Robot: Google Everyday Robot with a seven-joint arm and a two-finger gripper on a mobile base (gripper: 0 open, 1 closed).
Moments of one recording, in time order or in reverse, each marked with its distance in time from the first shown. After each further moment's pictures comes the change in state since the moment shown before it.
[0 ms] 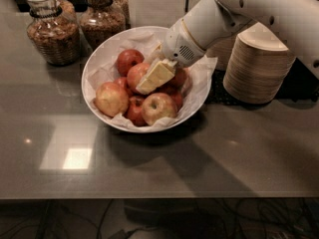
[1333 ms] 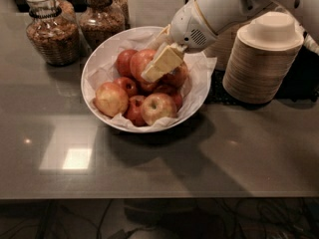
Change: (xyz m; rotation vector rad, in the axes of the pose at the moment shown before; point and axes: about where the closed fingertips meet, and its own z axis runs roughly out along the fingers) arm -0.024 0.000 -0.038 0.044 -0.052 -0.060
